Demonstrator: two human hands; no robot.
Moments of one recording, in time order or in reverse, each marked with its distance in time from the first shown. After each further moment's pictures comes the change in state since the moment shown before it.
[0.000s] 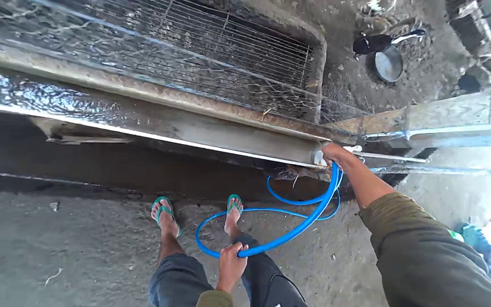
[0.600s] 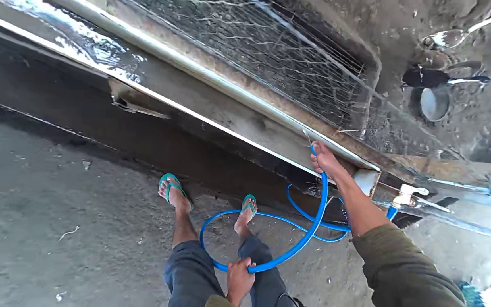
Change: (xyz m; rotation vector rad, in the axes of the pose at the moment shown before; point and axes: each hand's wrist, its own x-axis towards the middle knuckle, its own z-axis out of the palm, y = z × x) left_hand -0.011 -0.071 -0.014 0.062 -0.403 -0.328; right_hand -0.038 -0.137 0.153 0.308 -0.235 -0.400
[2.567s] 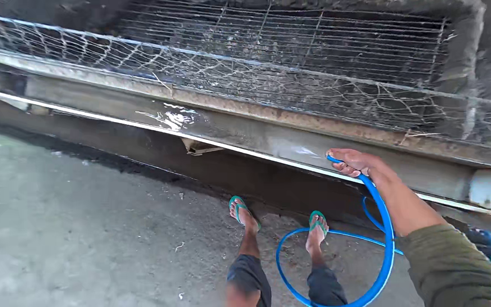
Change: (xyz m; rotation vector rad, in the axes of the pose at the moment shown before) left_hand -0.079 -0.091 -0.173 -0.019 0.233 -0.900; right_hand 0.056 -0.041 0.053 0.171 -0.668 0.040
